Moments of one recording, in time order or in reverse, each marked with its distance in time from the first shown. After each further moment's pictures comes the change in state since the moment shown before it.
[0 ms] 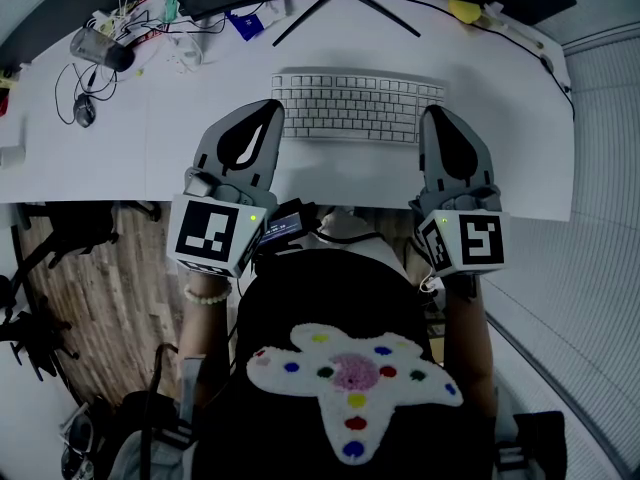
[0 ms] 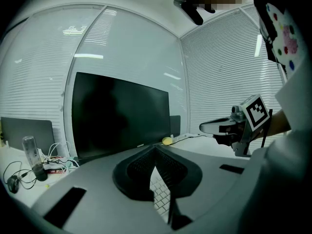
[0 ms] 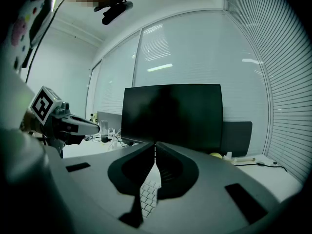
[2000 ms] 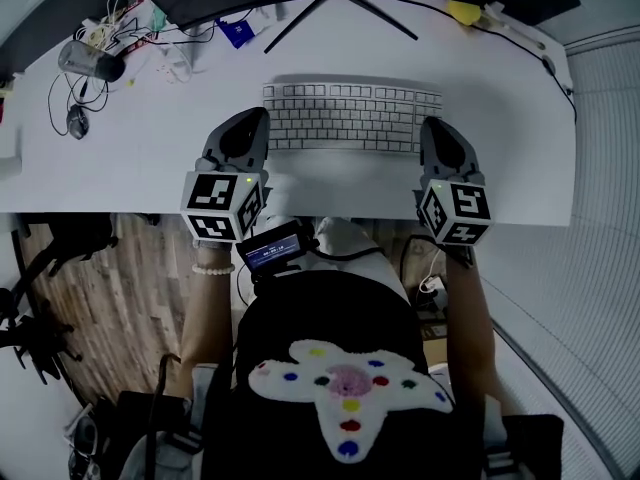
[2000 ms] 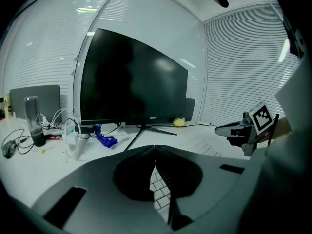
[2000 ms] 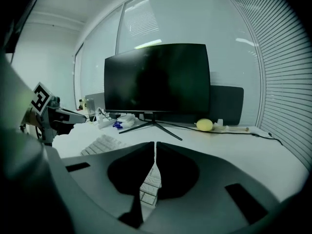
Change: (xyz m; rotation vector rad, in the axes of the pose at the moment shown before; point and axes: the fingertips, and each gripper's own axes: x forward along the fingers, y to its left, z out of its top) left arm 0.044 0.043 -0.104 -0.159 0.196 0.080; right arm 0.031 -0.060 -0.120 0.101 0.261 -0.089
